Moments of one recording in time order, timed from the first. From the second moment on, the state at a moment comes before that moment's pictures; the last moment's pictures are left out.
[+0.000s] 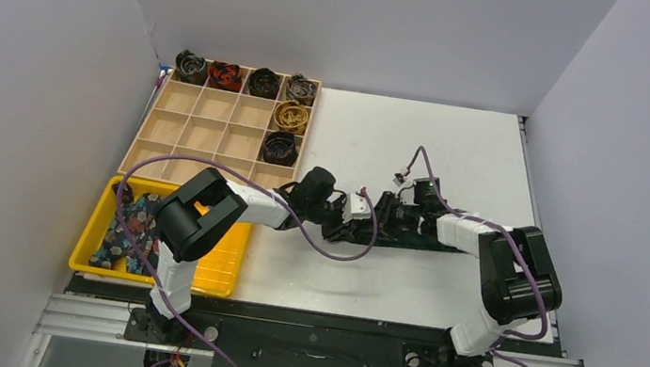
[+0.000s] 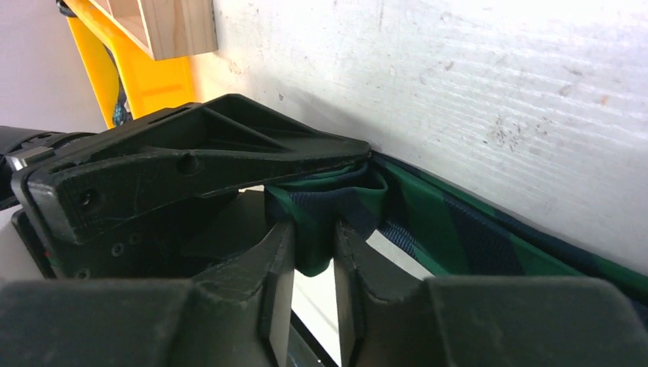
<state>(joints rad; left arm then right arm) -0.76 1.96 1.01 0.26 0.57 0.39 0.30 1.65 0.73 0.00 -0.71 0.64</state>
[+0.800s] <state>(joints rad) -0.69 1.96 0.86 0.55 0.71 0.37 0.19 1.75 0.85 -0.31 -0.68 0.39</state>
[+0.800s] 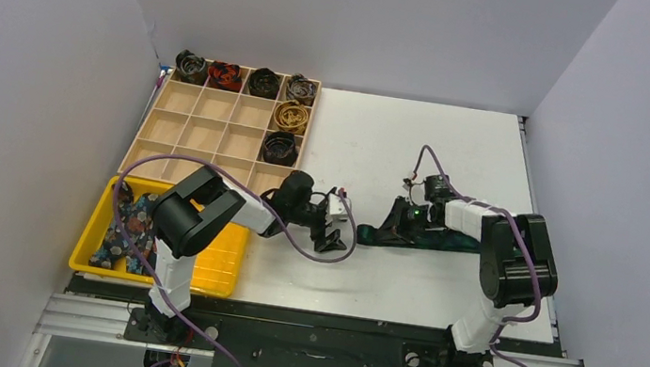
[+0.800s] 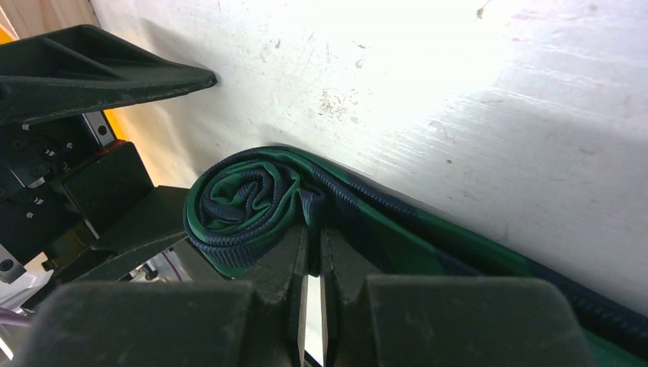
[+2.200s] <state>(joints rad) -0.79 2.10 0.95 0.74 0.63 0.22 0.21 1.73 0.93 -0.47 -0.64 0.26</state>
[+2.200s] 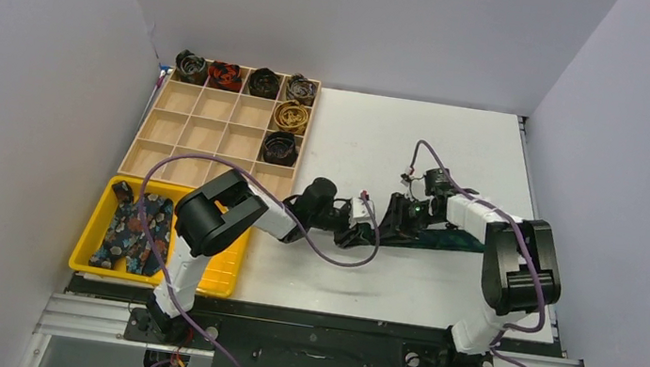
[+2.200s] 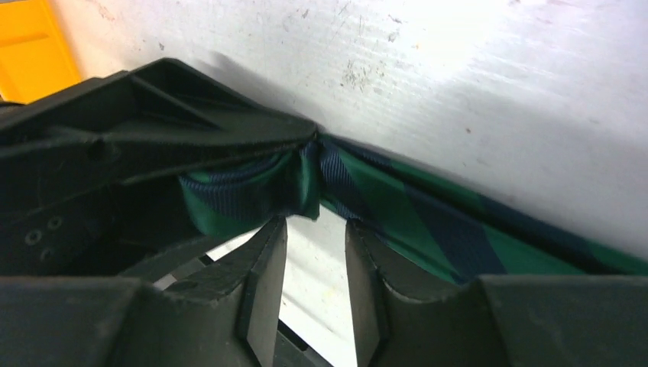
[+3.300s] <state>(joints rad) -0.77 2.05 1.06 0.37 0.66 0.37 0.26 1.75 0.94 -0.29 -0.74 0.38</state>
